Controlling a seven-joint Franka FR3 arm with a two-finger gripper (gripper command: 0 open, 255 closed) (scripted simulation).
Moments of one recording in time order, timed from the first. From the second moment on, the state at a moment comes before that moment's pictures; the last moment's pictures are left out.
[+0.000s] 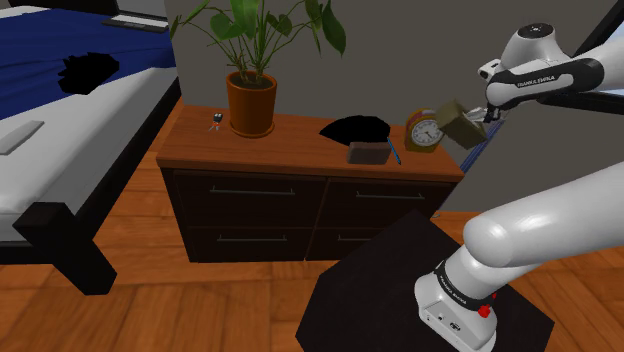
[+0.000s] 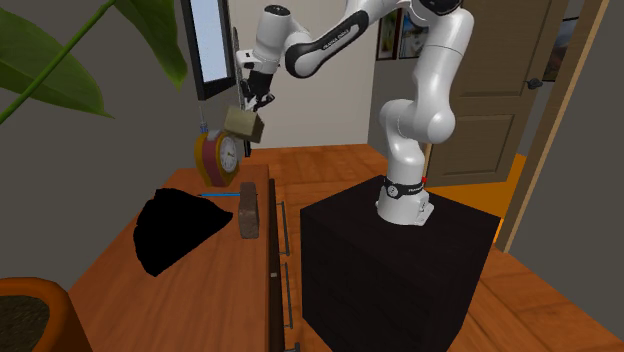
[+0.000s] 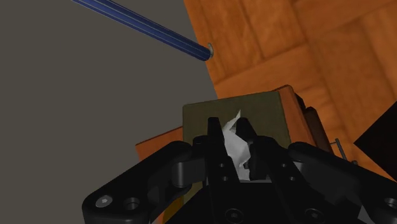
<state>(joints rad) -0.34 -0.34 -0.61 -2.36 -0.81 2.44 -1.00</state>
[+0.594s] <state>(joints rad) -0.36 -0.27 -0.63 -2.41 -0.86 2.56 -0.93</state>
